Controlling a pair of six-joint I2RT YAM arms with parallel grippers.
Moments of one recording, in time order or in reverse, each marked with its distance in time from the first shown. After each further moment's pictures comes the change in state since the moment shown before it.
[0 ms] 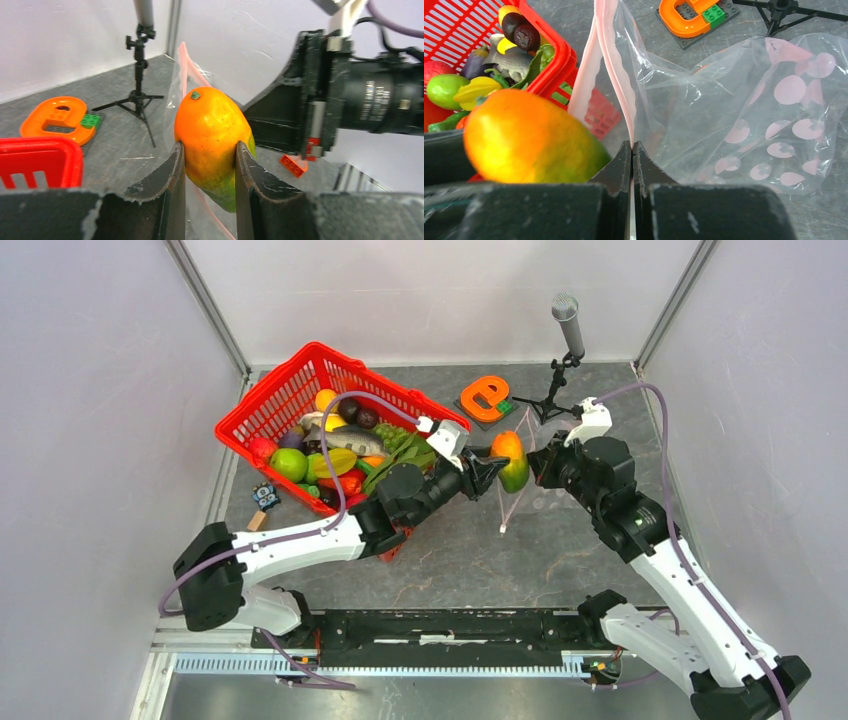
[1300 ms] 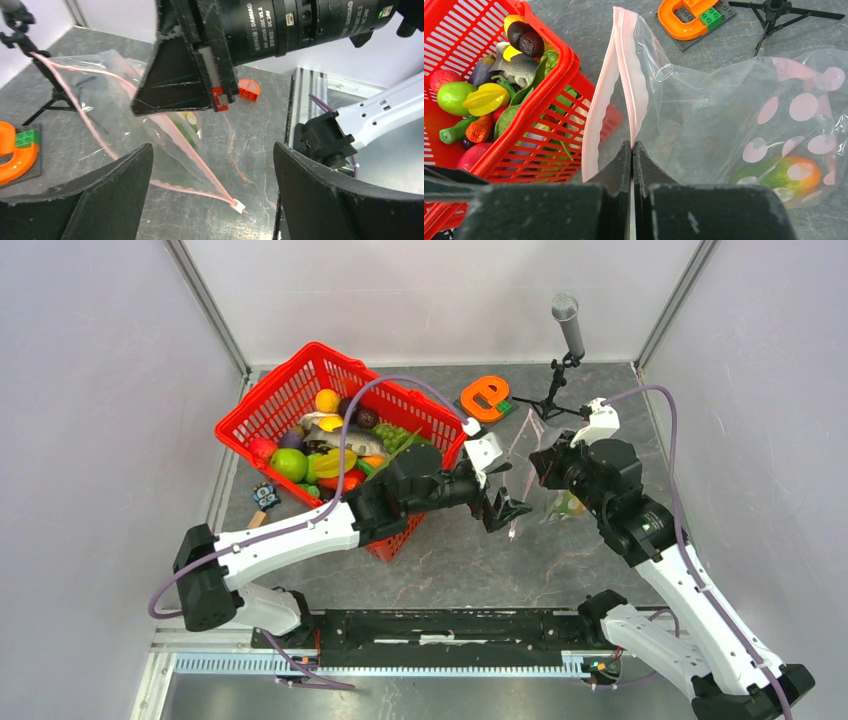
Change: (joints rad) left arm -0.021 -0.011 0.220 -0.458 0.346 0.196; right arm 0.000 -0.039 0.019 -0.037 0.016 0.029
